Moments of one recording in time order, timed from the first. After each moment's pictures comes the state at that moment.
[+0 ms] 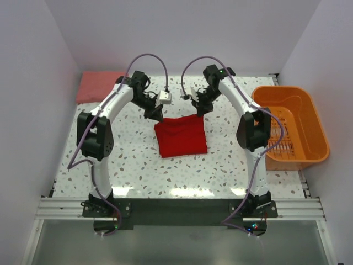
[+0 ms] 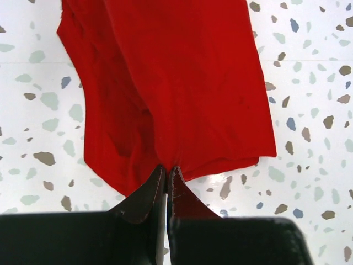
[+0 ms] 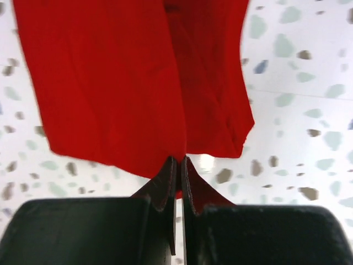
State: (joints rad) left arm -0.30 1.98 1.73 -1.12 0.84 1.16; right arm 0.35 2.22 2.12 -1.35 -0.57 -1.24
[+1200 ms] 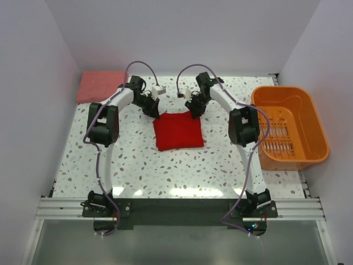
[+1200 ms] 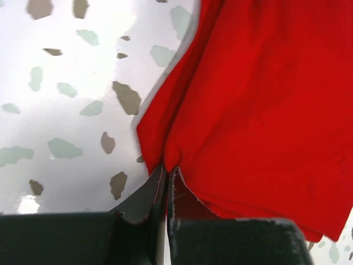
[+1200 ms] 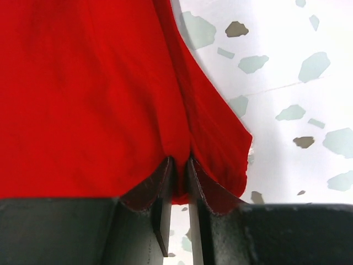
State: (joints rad) left arm -0.19 2.32 1.82 -0.73 0.75 0.60; right arm 0.36 2.46 2.18 -1.02 -0.46 -0.86
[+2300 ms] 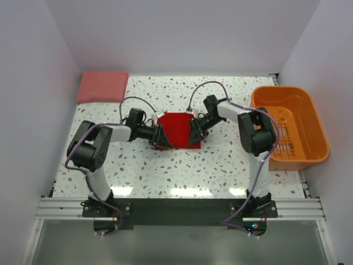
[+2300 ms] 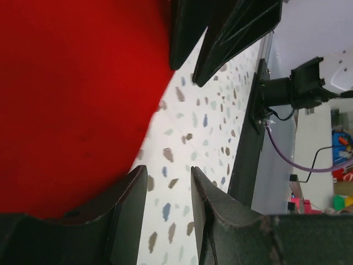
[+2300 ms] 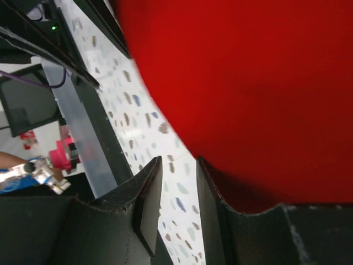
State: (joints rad) left arm -0.32 1.79 0.84 0.10 1.05 -0.26; right arm 0.36 2.10 1.48 -0.86 -0.94 -0.22
